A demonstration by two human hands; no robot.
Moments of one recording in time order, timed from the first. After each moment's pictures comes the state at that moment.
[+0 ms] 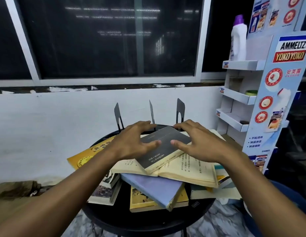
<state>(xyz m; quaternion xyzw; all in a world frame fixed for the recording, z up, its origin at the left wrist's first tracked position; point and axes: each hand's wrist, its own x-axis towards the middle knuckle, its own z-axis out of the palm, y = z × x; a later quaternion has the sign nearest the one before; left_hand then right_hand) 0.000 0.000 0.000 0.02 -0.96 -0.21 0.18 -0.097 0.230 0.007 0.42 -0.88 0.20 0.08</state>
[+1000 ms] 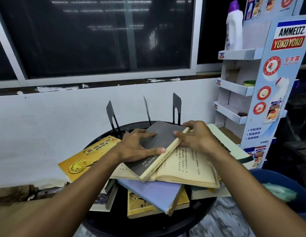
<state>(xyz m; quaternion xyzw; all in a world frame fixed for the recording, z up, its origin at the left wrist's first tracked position) -0.033 -0.007 -0.027 0.07 -0.97 -0.23 0.02 -0.133 0.202 -0.023 0.17 -0.84 0.51 -0.03</state>
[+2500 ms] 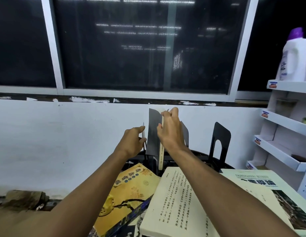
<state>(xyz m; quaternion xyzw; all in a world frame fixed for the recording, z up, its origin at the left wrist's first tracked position) -0.108 -0.187 -0.017 0.17 -0.90 -0.29 0.27 -0.181 -0.056 0.021 0.33 -0.83 0.36 0.28</state>
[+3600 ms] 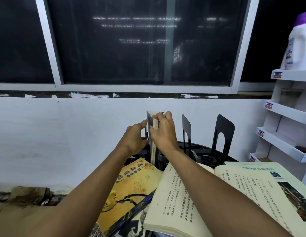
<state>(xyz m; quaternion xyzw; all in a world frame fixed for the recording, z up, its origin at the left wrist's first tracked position) -0.106 -0.187 -0.021 0.13 -0.91 -0.32 0.24 -0.188 -0.079 -0.018 0.37 -0.77 0.48 0.19</state>
